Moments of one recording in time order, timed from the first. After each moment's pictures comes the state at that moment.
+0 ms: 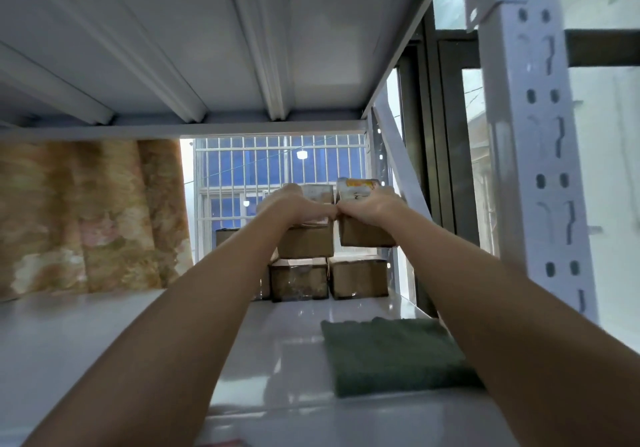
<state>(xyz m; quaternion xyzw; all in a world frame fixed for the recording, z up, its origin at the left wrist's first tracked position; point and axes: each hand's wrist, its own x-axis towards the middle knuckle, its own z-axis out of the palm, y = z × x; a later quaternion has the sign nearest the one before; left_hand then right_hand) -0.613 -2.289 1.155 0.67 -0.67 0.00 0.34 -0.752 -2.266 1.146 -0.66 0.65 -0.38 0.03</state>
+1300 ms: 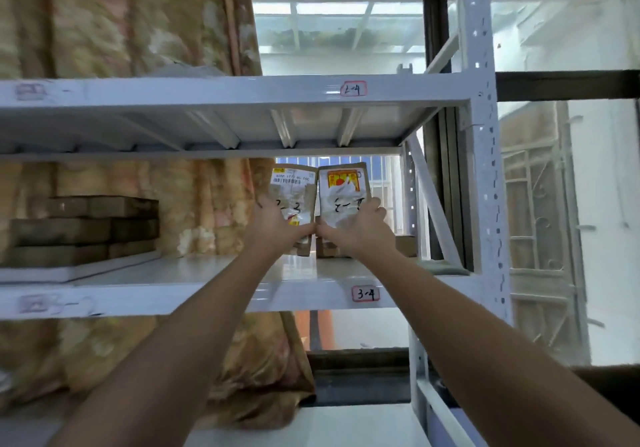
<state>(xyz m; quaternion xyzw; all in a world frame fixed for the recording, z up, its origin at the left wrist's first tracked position) -0.458 -2.002 1.089 0.63 -0.59 0.08 0.50 -0.604 -1.994 1.080 -0.66 0.56 -0.50 0.00</state>
